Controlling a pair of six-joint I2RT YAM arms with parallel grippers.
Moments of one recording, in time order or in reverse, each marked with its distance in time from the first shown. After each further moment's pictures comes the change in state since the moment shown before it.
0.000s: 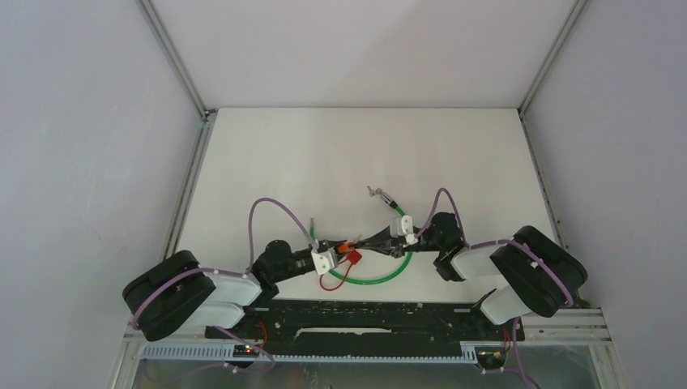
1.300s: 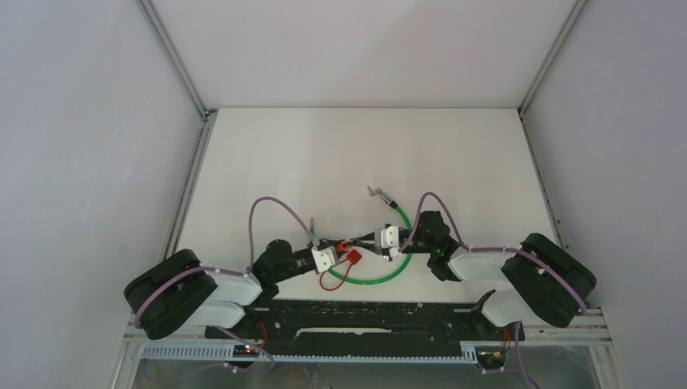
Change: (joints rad) left arm 0.008 0.012 0.000 -0.021 -0.031 -0.020; right arm 0.116 -0.076 0.066 -0.275 0.160 -0.312
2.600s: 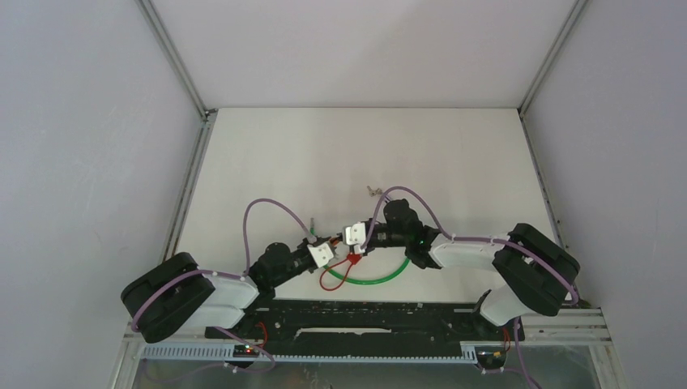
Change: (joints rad) left arm 0.010 -0.029 -0.044 -0.045 -0.206 -0.017; right arm 0.108 0.095 0.245 -0.404 0.209 -0.211
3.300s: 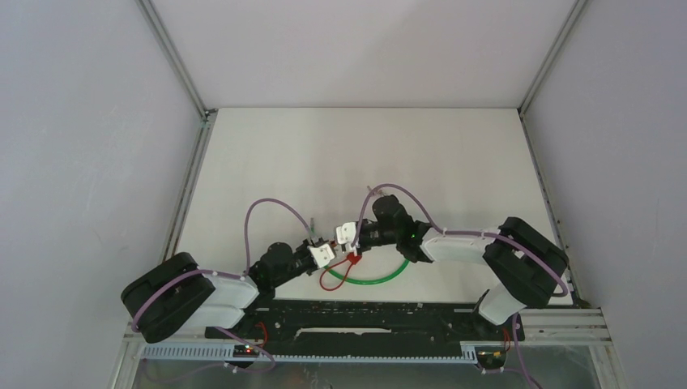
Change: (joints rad) left arm 0.006 0.000 0.000 -0.077 -0.008 0.000; right arm 0.011 0.070 0.093 -0.151 -0.016 -0.035
